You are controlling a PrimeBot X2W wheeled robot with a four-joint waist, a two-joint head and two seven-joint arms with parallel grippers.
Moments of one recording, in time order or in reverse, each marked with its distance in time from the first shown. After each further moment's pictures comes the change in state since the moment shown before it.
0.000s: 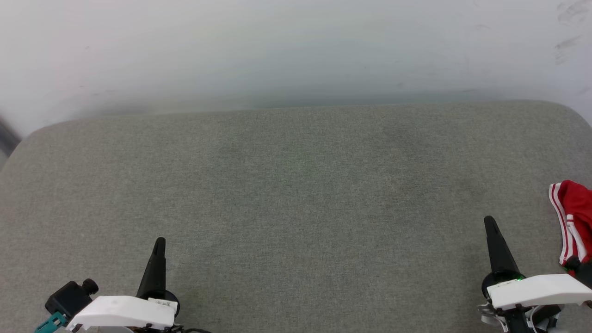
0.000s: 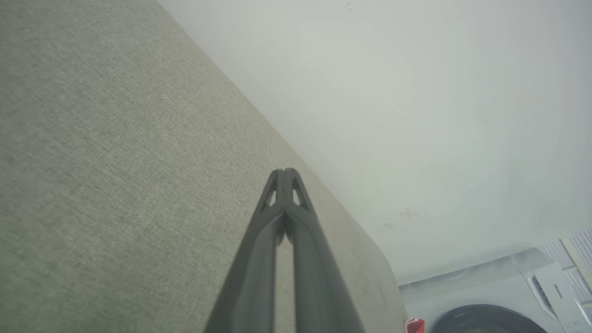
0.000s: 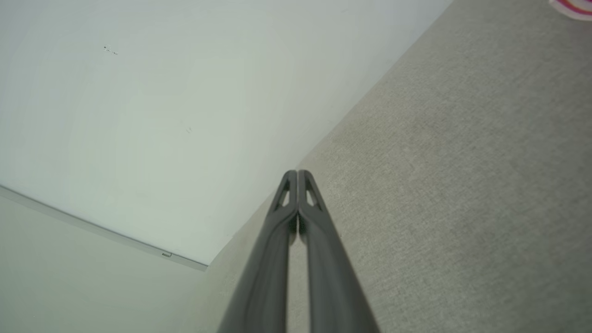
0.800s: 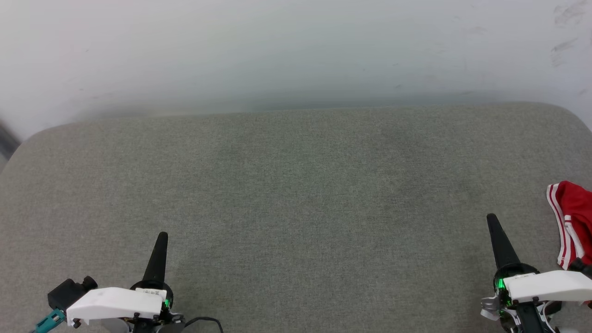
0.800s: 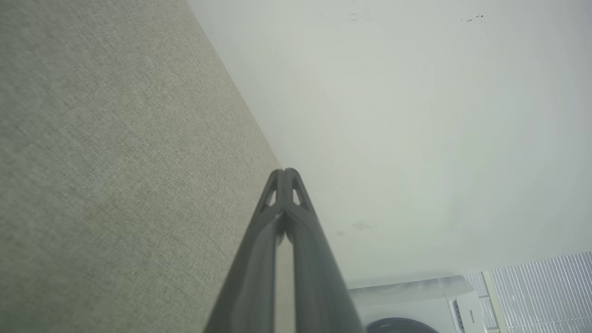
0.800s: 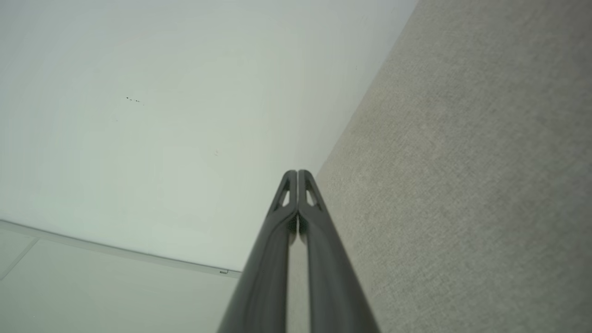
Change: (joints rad) left arm -0.043 0.001 0.011 0.044 -0.256 0.000 0.067; right arm -0.019 -0.001 -0.023 0.019 0.269 0.000 0.066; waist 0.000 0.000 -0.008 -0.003
